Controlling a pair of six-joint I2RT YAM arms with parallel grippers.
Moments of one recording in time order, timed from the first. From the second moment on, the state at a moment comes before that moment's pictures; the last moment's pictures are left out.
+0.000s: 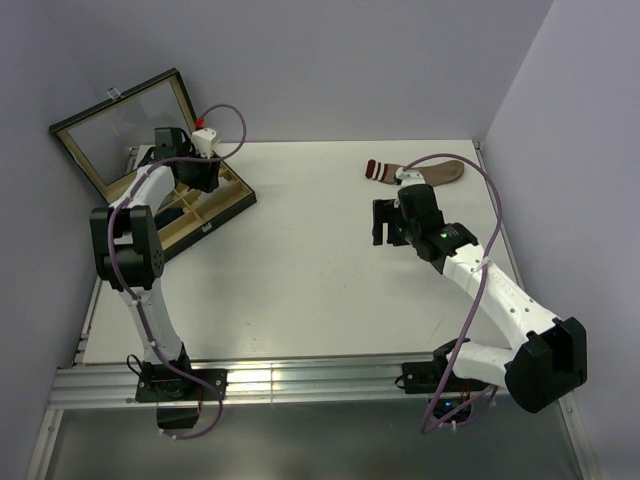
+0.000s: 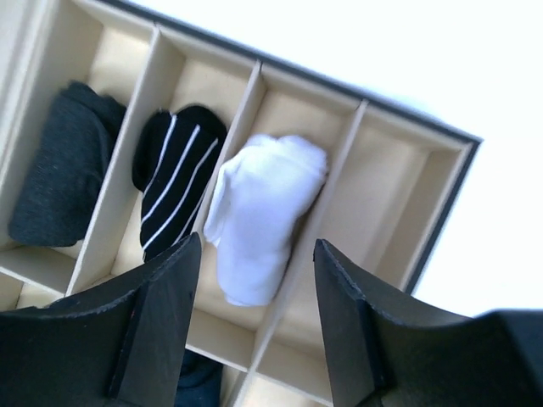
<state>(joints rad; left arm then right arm) 0.03 2.05 1.64 -0.41 0.32 0.44 0.40 1.17 0.94 -0.48 0.14 0.25</state>
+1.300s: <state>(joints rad) -0.09 0.52 1.34 -0.64 -0.45 -0.28 0.40 0.40 1.12 -0.72 0.50 0.29</state>
